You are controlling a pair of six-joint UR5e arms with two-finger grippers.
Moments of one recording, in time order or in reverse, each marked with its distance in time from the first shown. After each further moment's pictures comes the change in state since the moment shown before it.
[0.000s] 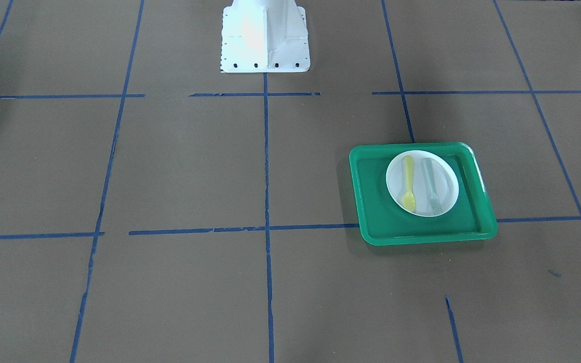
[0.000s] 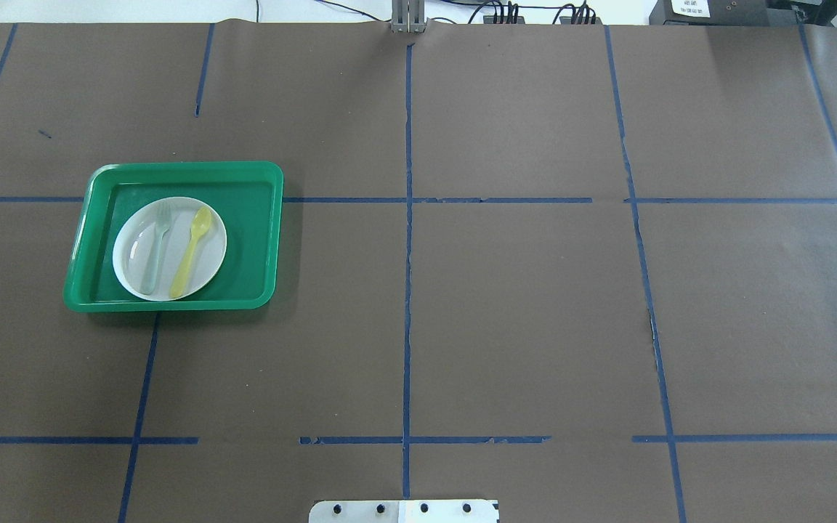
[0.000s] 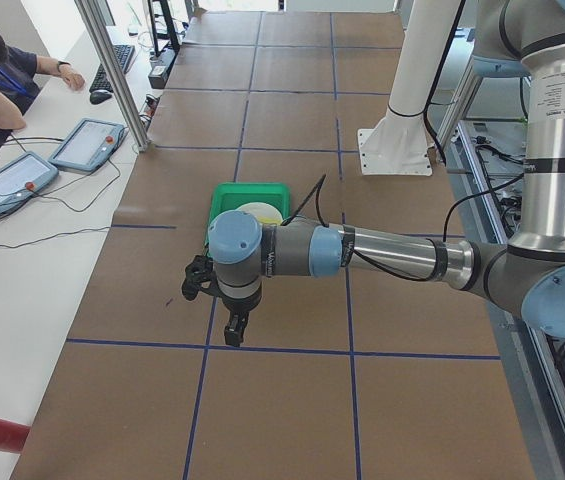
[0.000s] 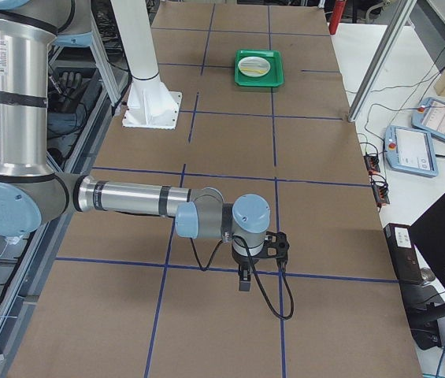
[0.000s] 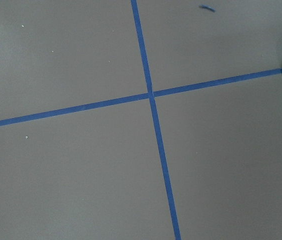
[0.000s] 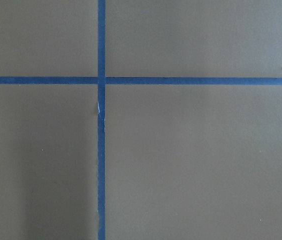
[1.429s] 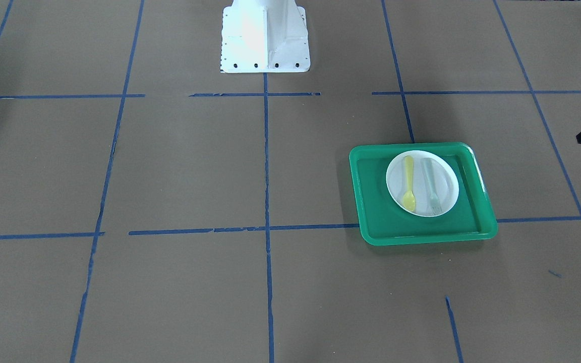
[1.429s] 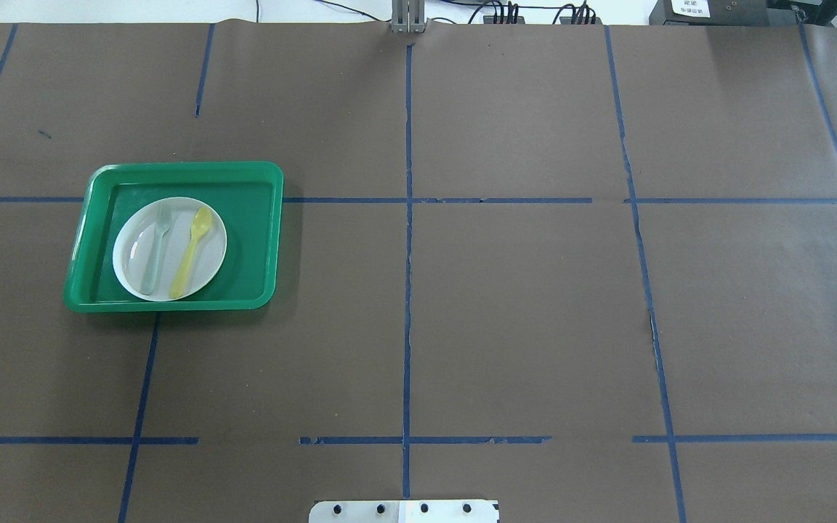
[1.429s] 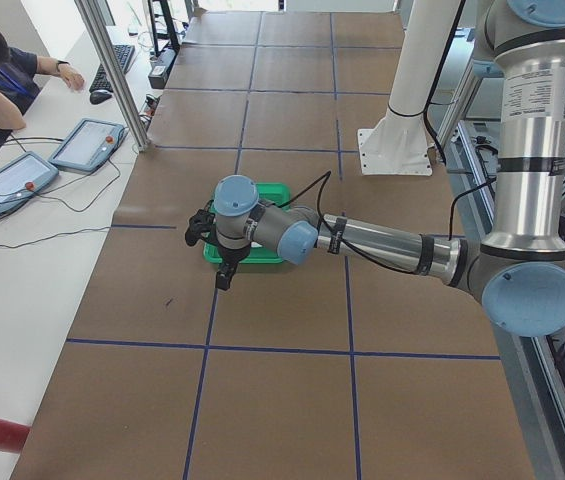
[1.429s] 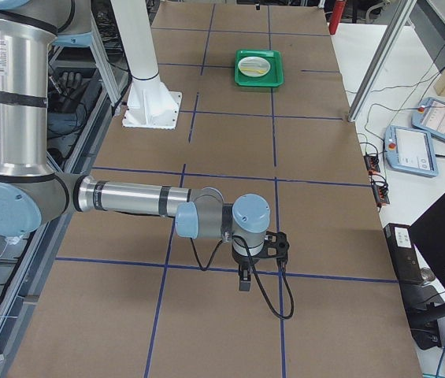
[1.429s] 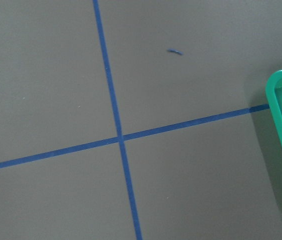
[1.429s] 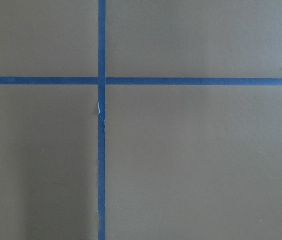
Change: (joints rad) left arm 0.348 -0.031 -0.006 -0.474 0.022 -0.512; right arm 0.000 0.000 0.000 0.001 0.000 0.000
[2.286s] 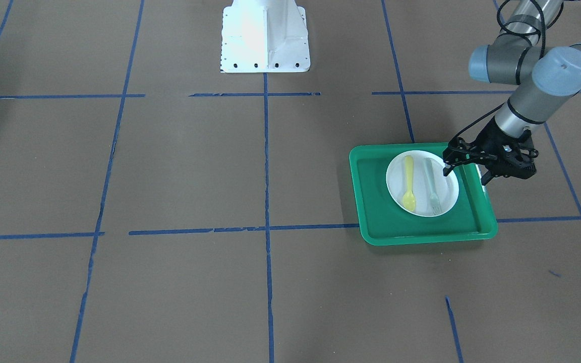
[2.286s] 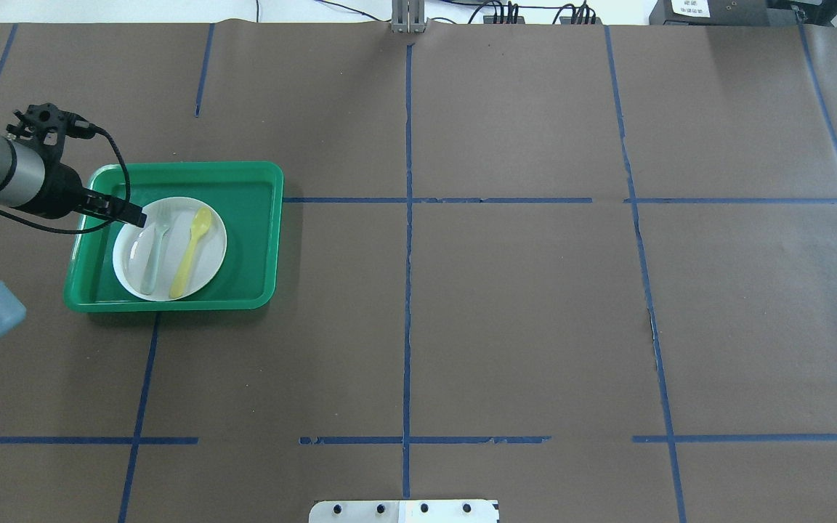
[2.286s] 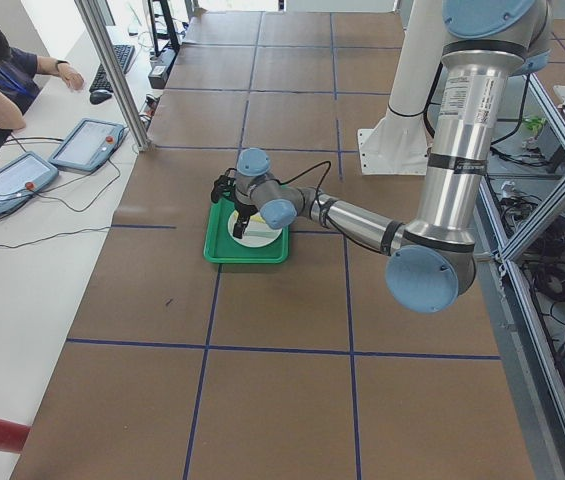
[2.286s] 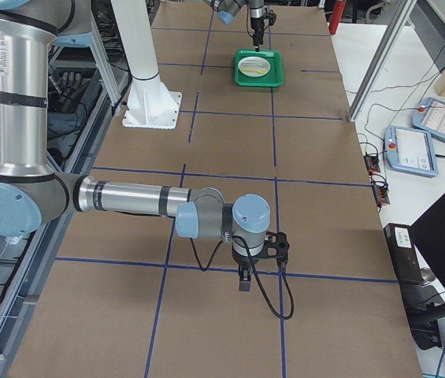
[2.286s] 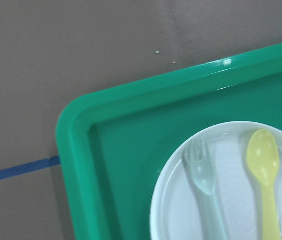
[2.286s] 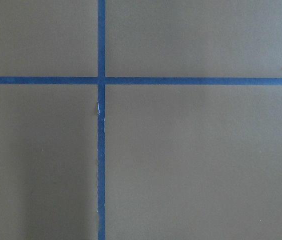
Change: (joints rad) left arm 0.405 -0.185 0.091 -0.220 0.271 -0.453; right arm 0.000 0.000 0.000 -0.001 -0.001 0.000
